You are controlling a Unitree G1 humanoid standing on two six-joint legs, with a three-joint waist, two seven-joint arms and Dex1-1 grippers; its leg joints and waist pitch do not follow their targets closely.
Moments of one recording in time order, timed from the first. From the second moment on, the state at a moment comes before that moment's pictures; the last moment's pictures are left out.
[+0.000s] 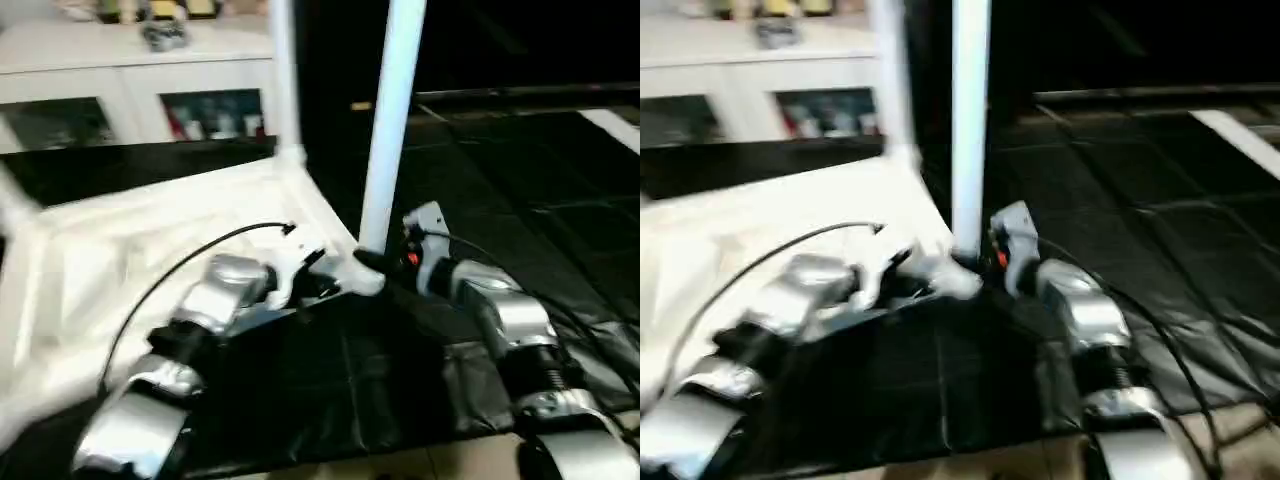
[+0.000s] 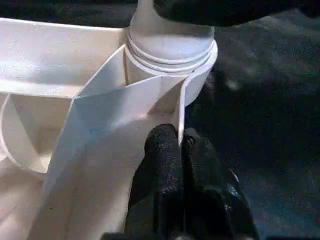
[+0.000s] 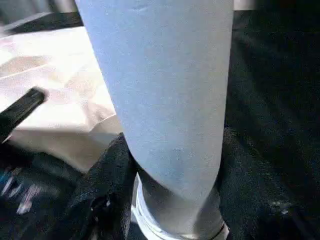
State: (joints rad) left arm -0.71 0.14 -0.20 0.74 0.03 0.34 -0.84; right arm -0.60 -0.13 -0.01 0.60 0.14 0.32 0.63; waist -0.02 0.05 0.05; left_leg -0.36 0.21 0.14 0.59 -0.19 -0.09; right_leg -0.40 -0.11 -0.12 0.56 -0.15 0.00
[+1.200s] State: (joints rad) left arm -0.62 0.37 -0.33 0.60 0.00 0.11 -1.35; right arm -0.47 -0.45 0.15 0.48 0.24 0.25 1.43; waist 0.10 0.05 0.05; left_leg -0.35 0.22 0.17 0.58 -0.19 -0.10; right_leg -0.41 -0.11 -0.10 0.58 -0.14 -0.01
